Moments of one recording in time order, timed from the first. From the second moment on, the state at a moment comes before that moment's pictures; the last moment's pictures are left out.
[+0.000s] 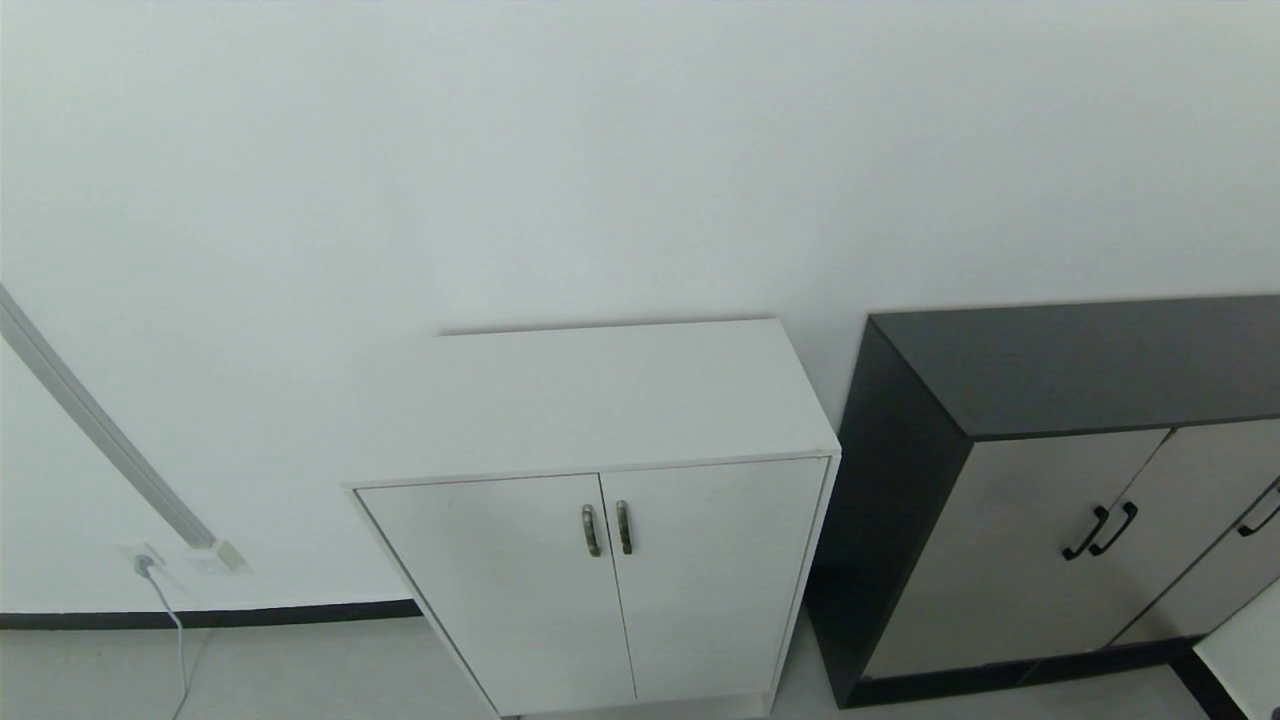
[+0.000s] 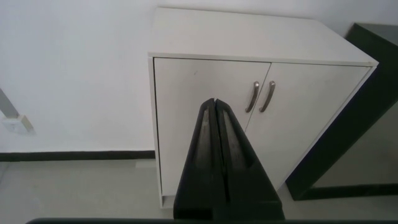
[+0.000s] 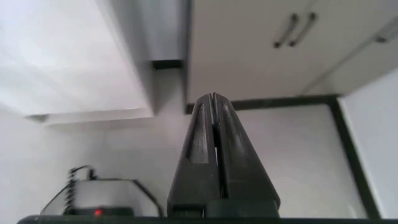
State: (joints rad) left arm 0.00 0.00 0.00 0.00 0.03 -0.09; right arm 0.30 0.59 -0.04 -0.20 -0.28 0.05
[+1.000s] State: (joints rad) left arm 0.00 0.00 0.00 0.00 0.03 -0.09; right arm 0.17 0.27 0.00 0.01 0.03 -0.05
